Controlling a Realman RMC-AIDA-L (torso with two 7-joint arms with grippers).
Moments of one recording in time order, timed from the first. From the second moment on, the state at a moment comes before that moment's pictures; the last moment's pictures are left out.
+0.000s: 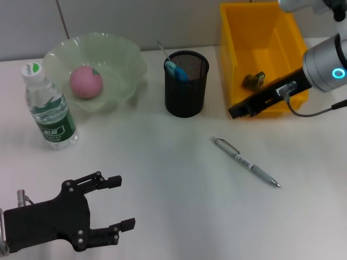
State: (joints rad) left arm -0.33 -2.05 0.98 0.51 1.73 1.66 -0.85; right arm 0.63 2.07 -1.14 -1.33 -2.43 -1.55 2.57
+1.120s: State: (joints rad) left arm -0.33 -2.05 0.97 0.53 1.73 1.66 -0.86; right arm 0.82 2.08 -1.27 -1.01 -2.70 -1.56 2.60
